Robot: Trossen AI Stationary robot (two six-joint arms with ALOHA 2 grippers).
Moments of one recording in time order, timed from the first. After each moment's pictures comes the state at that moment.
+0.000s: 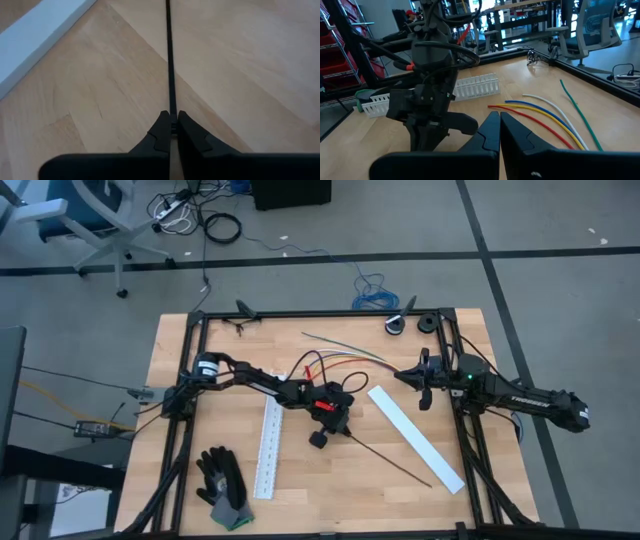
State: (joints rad) left arm 0.01 2.17 1.24 0.21 0.43 0.44; right arm -0.33 0.14 0.01 0.10 -0.18 0.15
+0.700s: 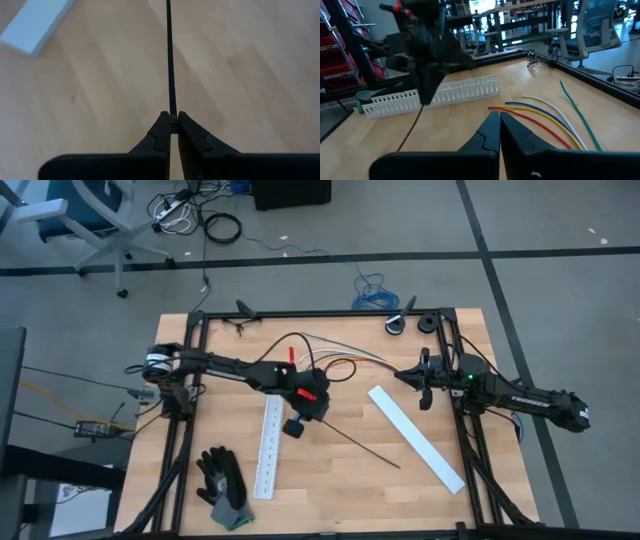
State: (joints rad) left arm 0.01 1.77 1.24 -0.47 0.25 0.44; right arm -0.33 0.14 0.01 0.10 -0.18 0.15
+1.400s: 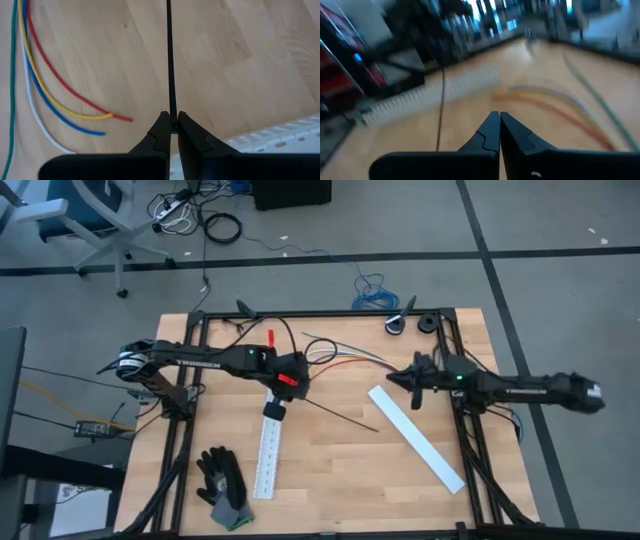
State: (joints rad) left arm 0.07 1.58 1.24 -0.75 0.05 0.46; right arm -0.22 0.52 0.03 0.38 -0.06 0.31
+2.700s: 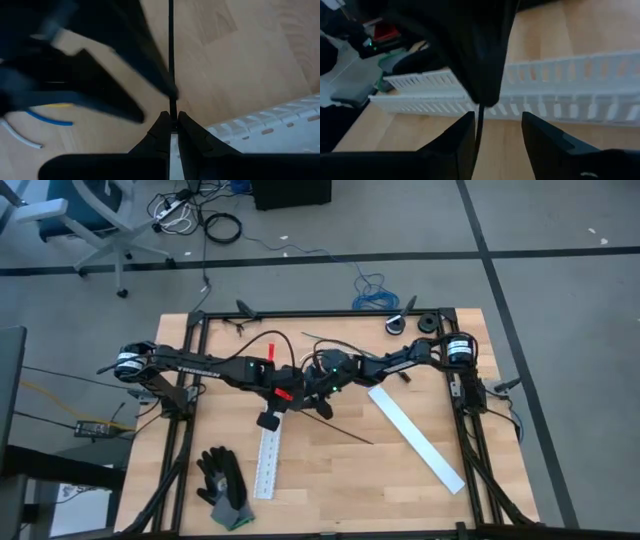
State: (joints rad) left arm 0.00 1.57 1.12 -0.71 0.02 0.41; right arm -0.15 2.05 1.12 0.53 -0.52 0.20
